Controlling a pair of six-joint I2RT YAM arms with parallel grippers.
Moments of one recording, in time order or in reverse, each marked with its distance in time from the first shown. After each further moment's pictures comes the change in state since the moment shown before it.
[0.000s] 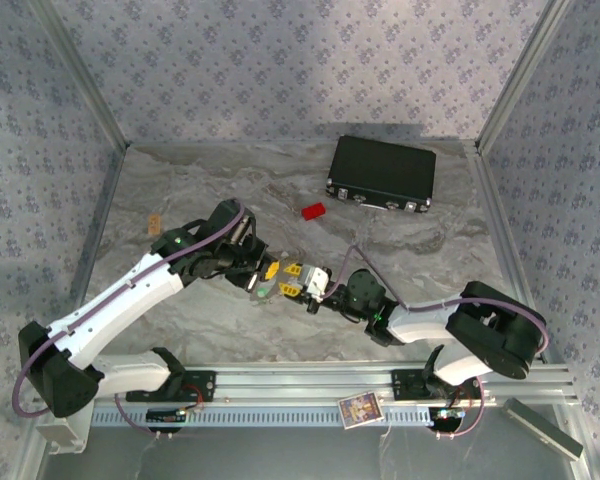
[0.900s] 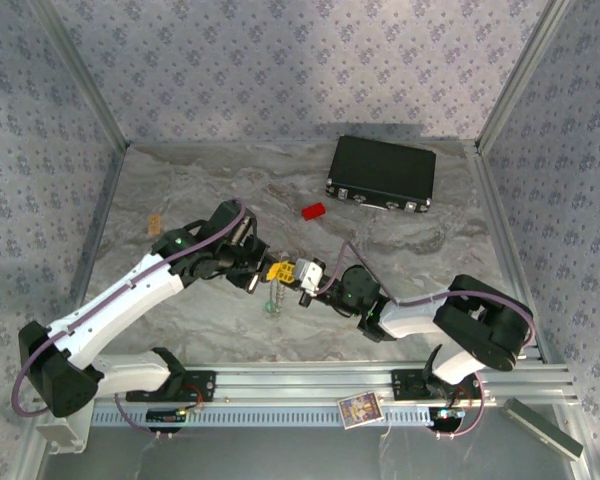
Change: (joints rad) left arm -0.011 0.000 0.000 0.006 0.002 -0.006; right arm 0.007 0.076 0.063 0.079 0.026 -0.018
